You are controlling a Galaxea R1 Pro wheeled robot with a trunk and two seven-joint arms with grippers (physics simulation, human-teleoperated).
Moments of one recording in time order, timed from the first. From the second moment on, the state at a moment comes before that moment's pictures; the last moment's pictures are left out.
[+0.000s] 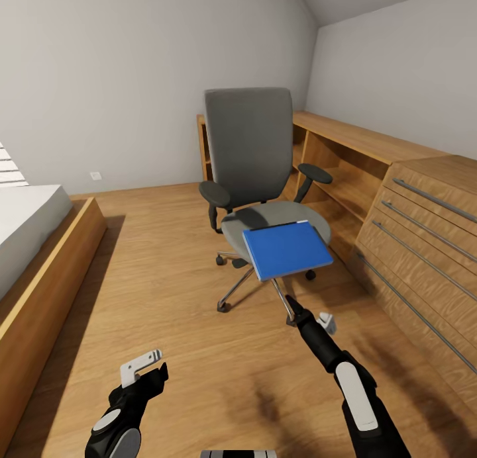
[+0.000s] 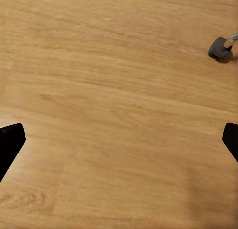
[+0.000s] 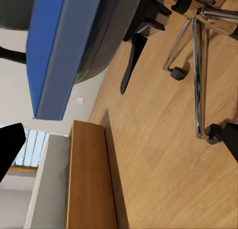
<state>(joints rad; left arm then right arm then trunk) -0.05 0.08 -0.28 -1.61 0.62 0.39 0.73 -0.36 0.12 -0.19 -1.14 -0.87 0.36 0.36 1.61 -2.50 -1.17</state>
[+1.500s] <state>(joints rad) -0.05 0.08 -0.31 -1.60 0.62 0.39 0.73 -0.36 0.12 -0.19 -1.13 -0.89 0.36 0.48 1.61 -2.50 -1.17</state>
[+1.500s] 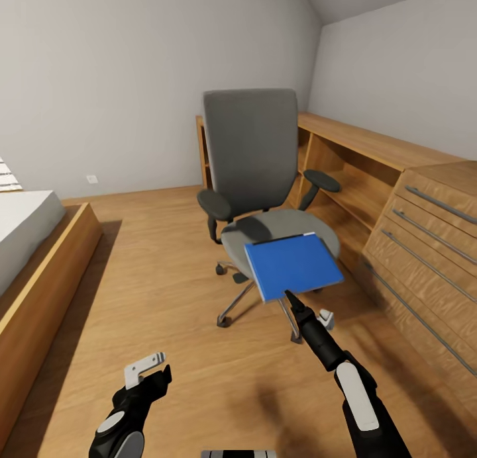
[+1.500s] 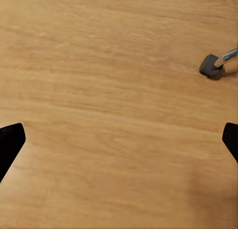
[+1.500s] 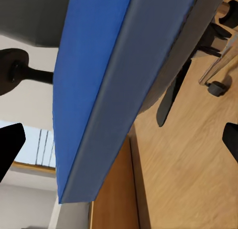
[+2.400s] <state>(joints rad) -0.05 0.08 -0.31 -1.60 0.62 0.39 0.73 -0.36 0.12 -0.19 -1.13 -0.89 0.36 0.48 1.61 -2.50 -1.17</state>
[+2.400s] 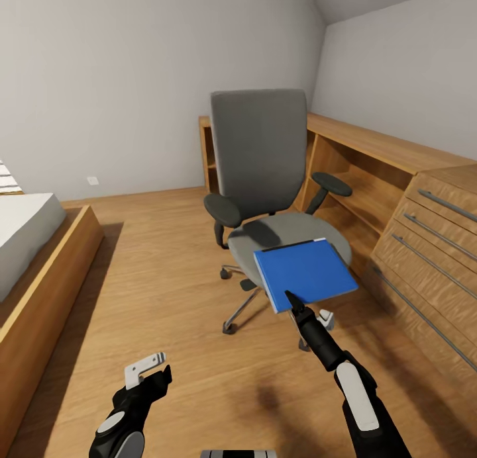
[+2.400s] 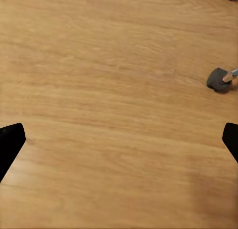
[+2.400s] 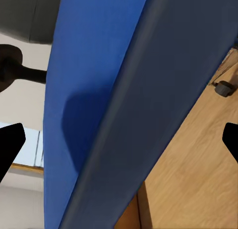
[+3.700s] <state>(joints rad) -0.05 0.08 -0.34 -1.60 0.62 0.39 0.73 -0.36 0.11 -0.19 -1.14 -0.89 0.36 0.48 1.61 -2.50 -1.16</state>
